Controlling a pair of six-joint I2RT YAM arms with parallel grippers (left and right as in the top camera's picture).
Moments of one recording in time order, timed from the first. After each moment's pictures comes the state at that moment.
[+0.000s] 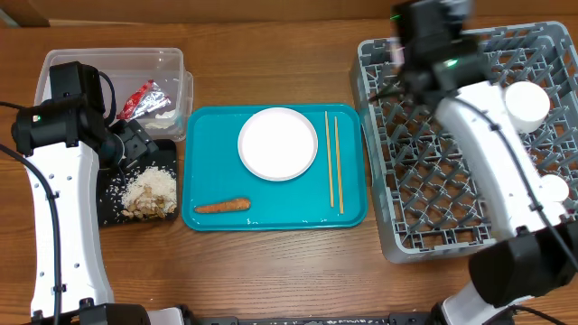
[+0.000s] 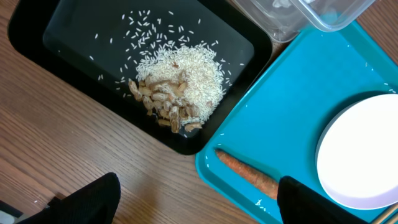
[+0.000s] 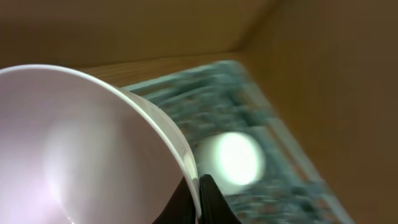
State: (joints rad) left arm 0.22 1.51 1.55 -1.38 -0.06 -0.50; right arm 0.21 1.79 1.79 -0.90 0.93 0.26
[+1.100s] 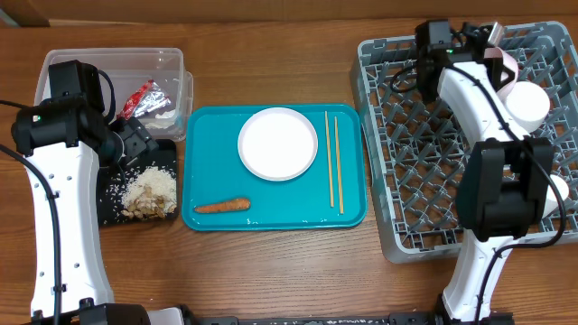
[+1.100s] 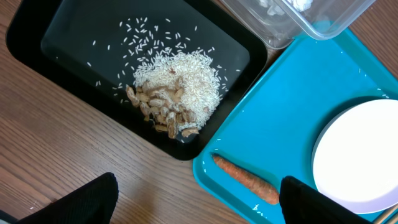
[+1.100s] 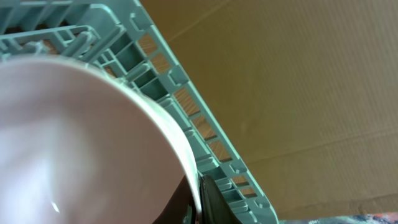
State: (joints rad) left arm 0.22 1.51 1.55 -1.36 -0.06 -0.50; right arm 0.06 2.16 1.76 -0.88 1.29 0.30
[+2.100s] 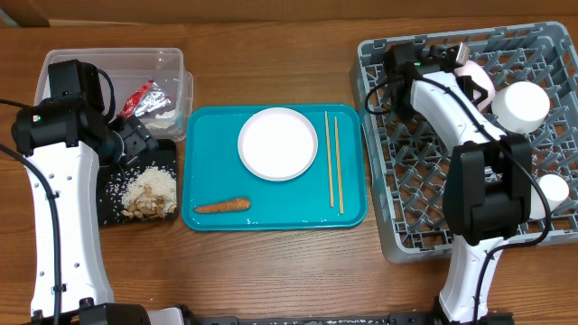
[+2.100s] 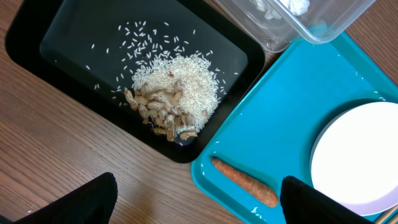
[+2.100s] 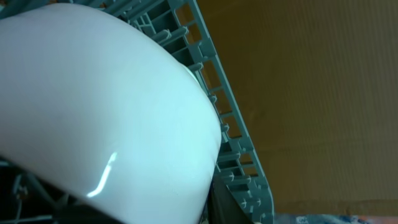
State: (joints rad) left arm 0.22 1.51 1.55 -1.35 -0.06 -0.50; right arm 0.18 2.15 1.69 -1.06 1.25 0.42
